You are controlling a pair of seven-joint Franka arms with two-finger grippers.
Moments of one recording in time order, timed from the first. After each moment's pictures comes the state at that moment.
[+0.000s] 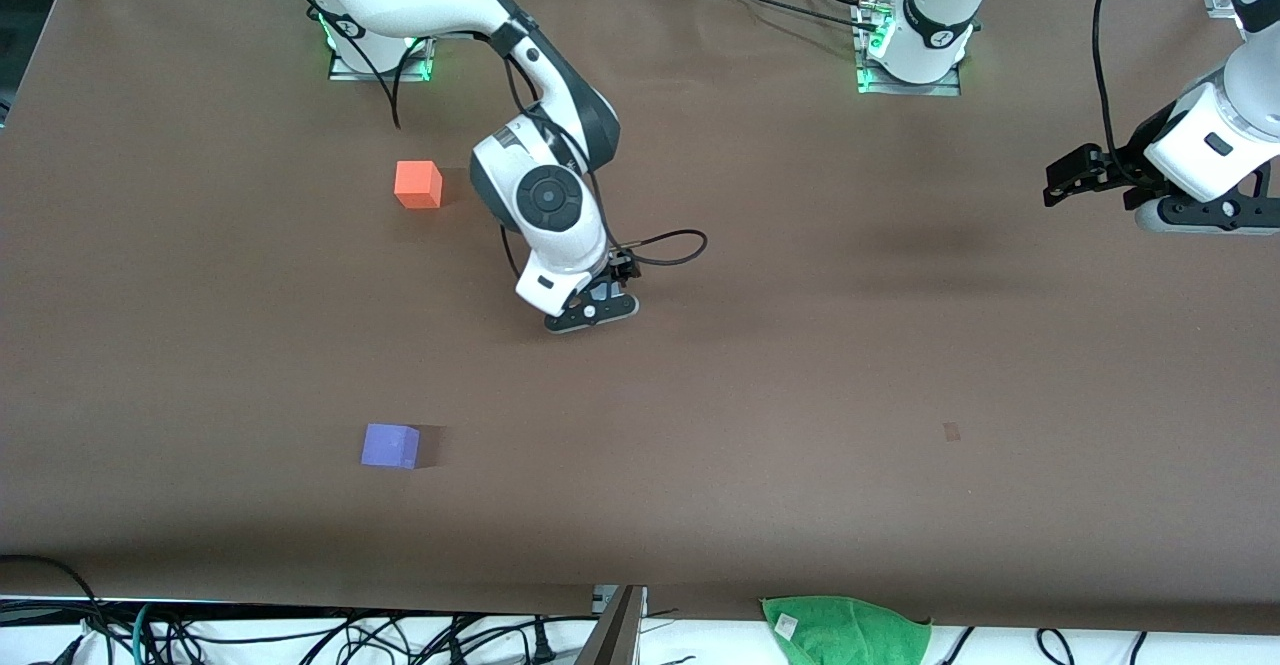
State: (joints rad) left arm -0.12 -0.05 0.11 -1.79 -0.02 1.66 -0.01; right arm 0.64 0.68 0.06 -1.54 0.02 2.20 0.44
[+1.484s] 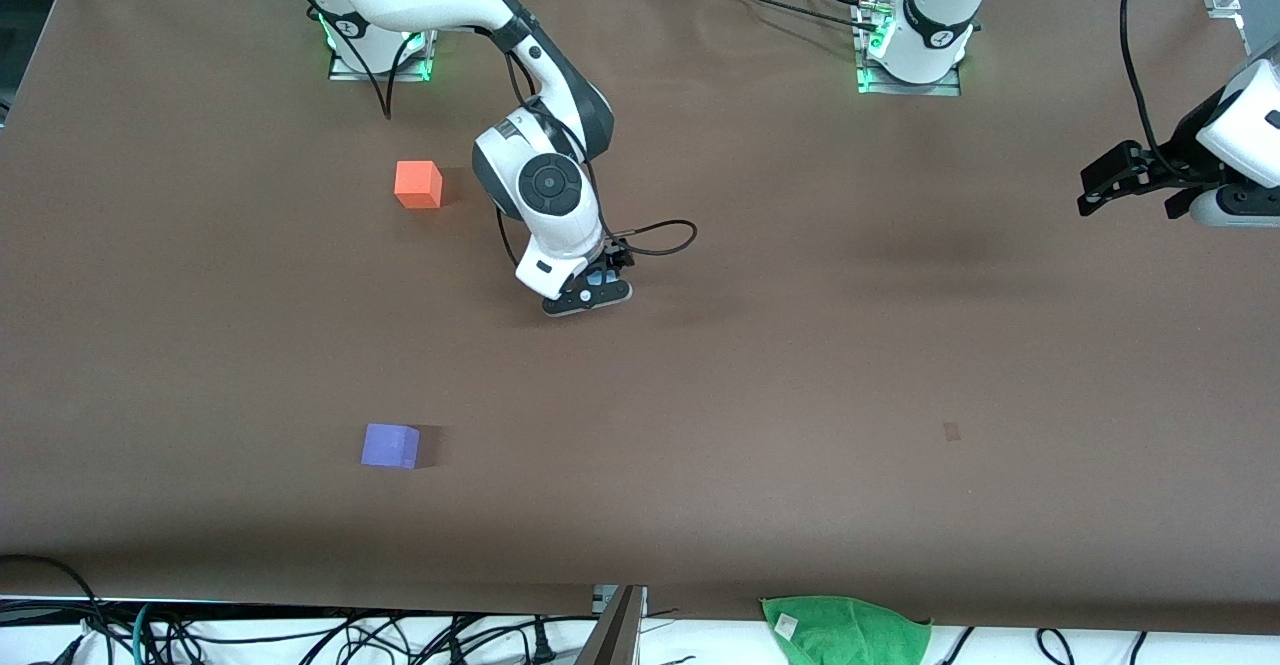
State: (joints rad) left arm -0.11 -0.03 0.11 -1.69 0.00 1.67 -0.01; right arm 0.66 0.63 0.06 -1.68 0.02 2.29 0.45
